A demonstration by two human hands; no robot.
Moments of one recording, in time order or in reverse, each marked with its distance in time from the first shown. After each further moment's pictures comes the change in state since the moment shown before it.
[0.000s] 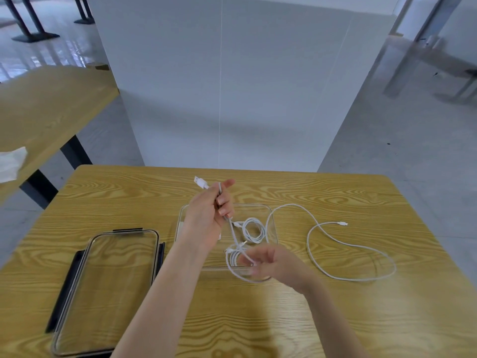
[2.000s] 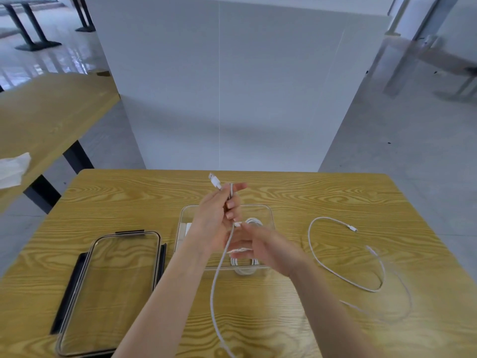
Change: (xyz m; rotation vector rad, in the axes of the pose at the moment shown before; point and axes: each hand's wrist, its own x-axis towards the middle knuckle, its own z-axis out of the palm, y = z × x) left_hand -0.003 -0.008 0.006 0.179 -0.087 0.017; right_hand 0.013 -0.043 0.010 0.357 -0.151 -0.059
